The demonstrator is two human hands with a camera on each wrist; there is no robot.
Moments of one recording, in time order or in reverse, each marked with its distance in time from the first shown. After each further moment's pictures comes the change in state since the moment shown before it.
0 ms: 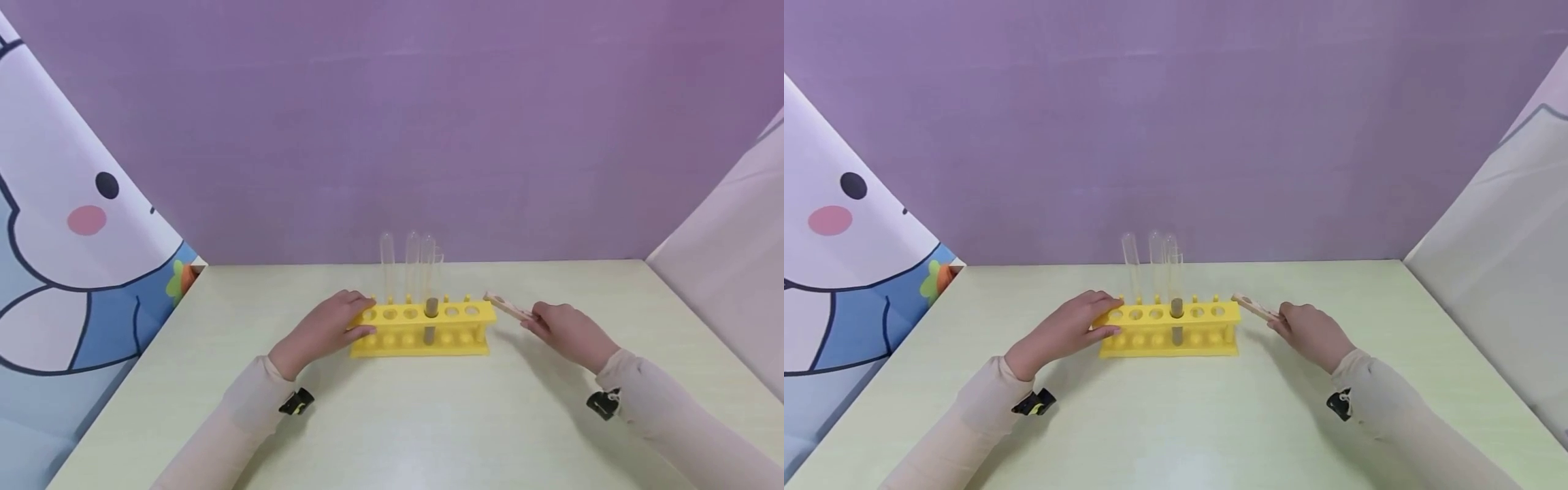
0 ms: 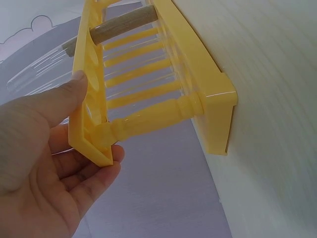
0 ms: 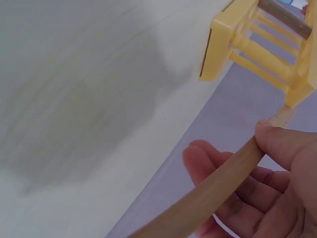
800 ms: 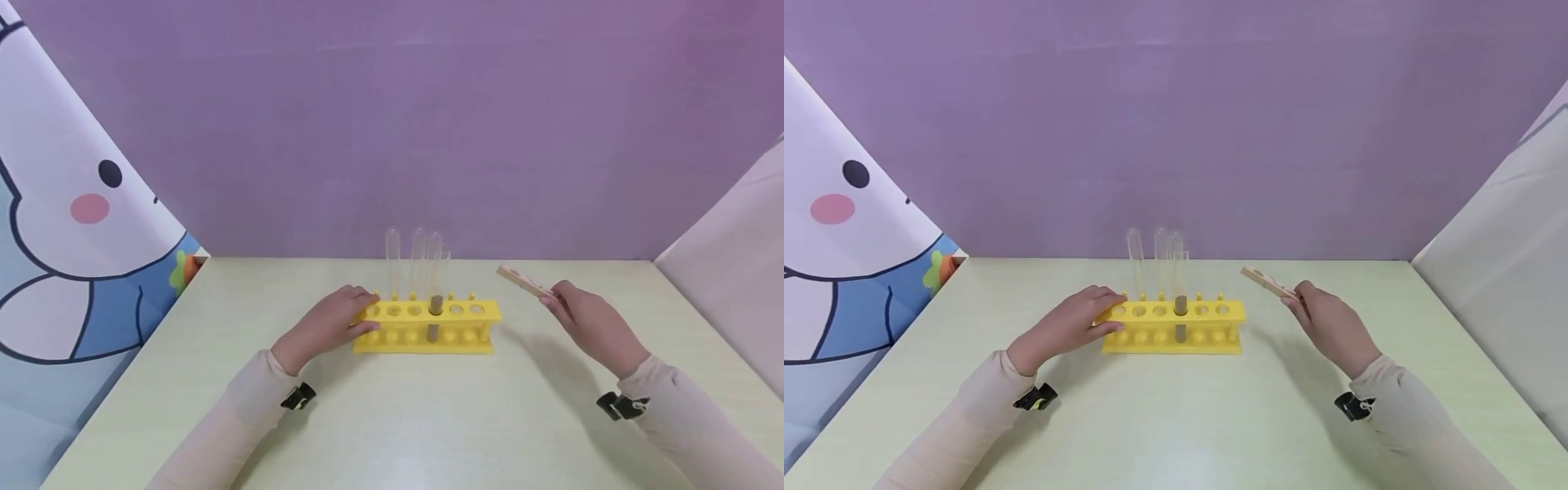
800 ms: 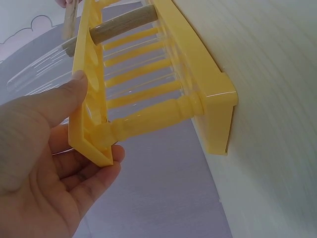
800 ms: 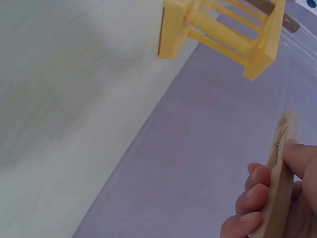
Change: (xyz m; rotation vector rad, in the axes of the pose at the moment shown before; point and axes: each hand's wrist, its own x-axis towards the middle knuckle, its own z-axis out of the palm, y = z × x) left_hand 0.000 0.003 -0.003 -0.007 -0.020 -0.009; right_hand -0.007 -0.003 -0.021 0.022 0.249 -0.060
